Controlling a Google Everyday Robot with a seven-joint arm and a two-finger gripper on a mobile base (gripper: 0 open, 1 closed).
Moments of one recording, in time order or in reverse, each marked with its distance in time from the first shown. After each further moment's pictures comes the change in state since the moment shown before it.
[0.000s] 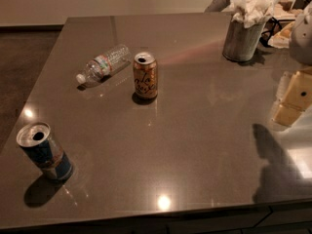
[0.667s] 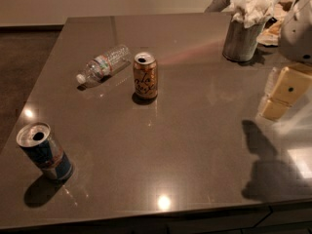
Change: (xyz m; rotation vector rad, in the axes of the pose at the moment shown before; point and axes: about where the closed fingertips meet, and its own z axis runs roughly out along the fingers) arm -0.018 -0.006 0.005 -0.003 -0.064 -0.022
